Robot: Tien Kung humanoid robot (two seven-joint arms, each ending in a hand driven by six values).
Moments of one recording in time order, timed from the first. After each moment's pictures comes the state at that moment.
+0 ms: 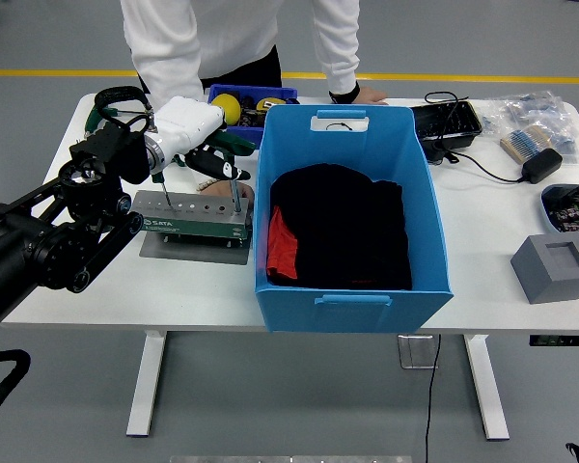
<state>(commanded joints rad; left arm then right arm) -0.84 0.20 -0.84 -0.89 2.22 -0.02 0.02 0.21 -0.20 0.42 0.18 0.08 -0.17 -0.13</state>
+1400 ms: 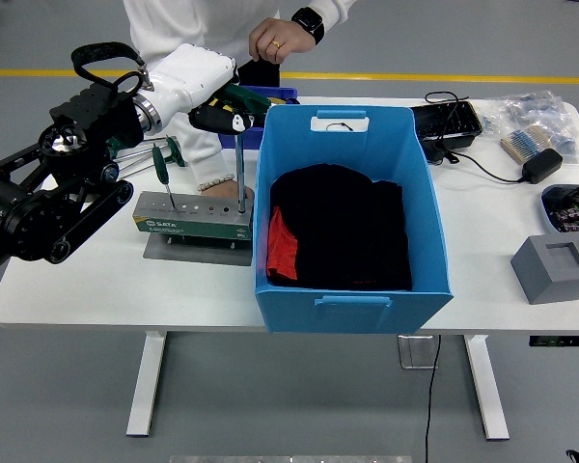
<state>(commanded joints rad) -0.98 0.32 -0.69 -1.01 2.06 0.06 -0.01 0.20 -0.20 0.44 0.18 0.07 -0.17 -0.14</state>
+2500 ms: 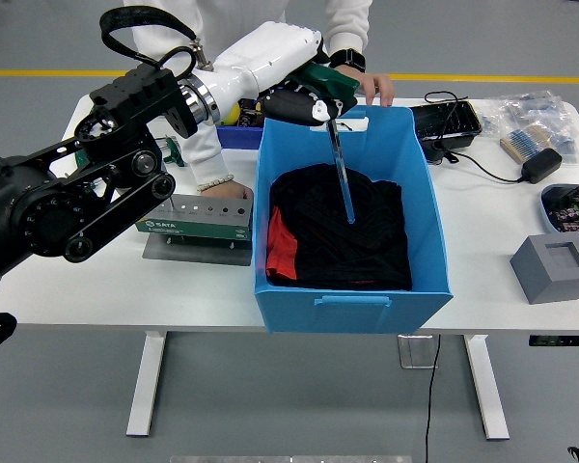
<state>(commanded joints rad) -1.01 0.24 -0.63 -1.16 1.76 0.04 -0.05 0.20 -0.21 0.47 0.18 0.03 -0.17 -0.14</state>
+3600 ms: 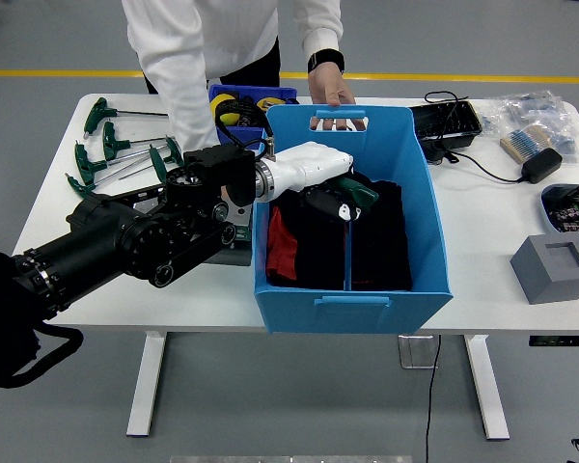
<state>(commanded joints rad) -1.06 0.00 -0.40 -0.73 1.74 -0.06 -0.14 0.22 -0.22 0.51 0.18 -0.03 -0.17 -0.15</state>
